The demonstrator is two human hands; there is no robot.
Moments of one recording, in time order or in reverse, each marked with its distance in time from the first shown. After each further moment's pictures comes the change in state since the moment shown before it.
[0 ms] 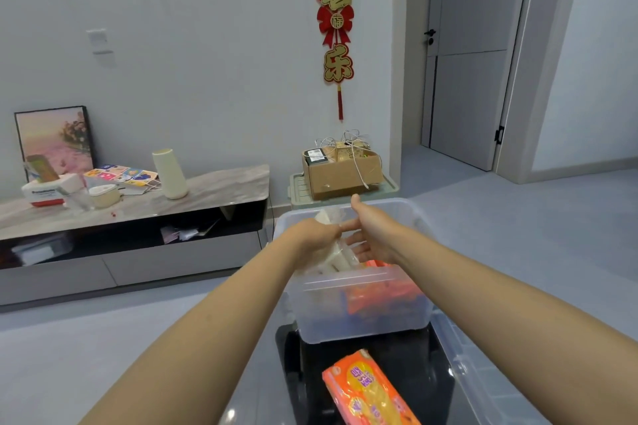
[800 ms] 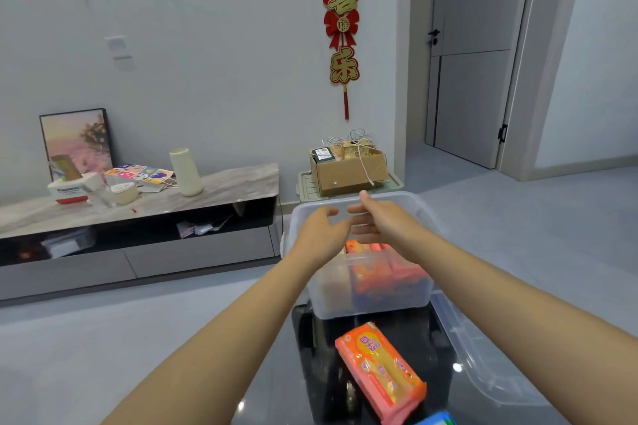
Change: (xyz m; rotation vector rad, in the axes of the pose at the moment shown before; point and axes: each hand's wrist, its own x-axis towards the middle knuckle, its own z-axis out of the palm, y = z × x) left_hand -0.063 -0.020 0.005 -0.130 0.225 0.314; right_hand -0.060 0.006 0.008 -0.055 0.072 -0.285
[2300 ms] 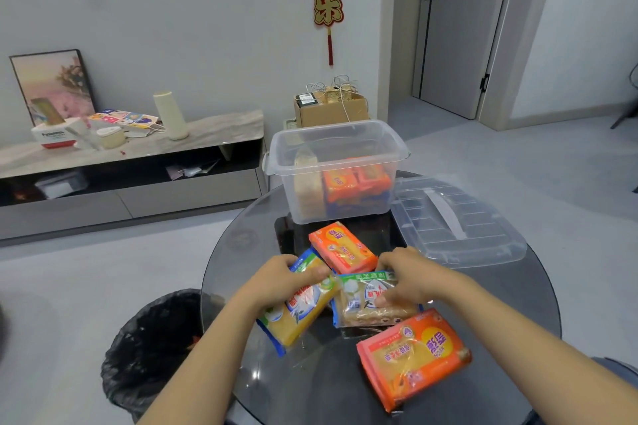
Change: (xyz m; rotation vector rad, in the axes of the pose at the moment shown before) left_hand -0.156 -0.124 0.027 0.061 -0.319 -0.202; right_hand -0.170 0.141 -0.027 -1.112 -0.263 -0.012
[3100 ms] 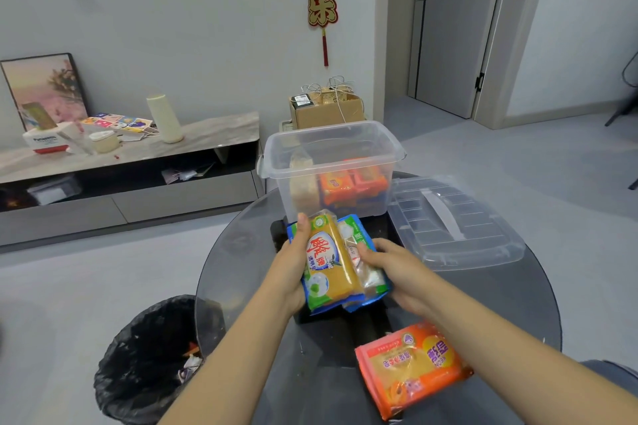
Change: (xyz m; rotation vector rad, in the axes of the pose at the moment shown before) left_hand 0.007 0.043 0.028 -1.137 -0.041 -0.105; right_hand -0.004 -0.034 0.001 1.488 0.098 0.167
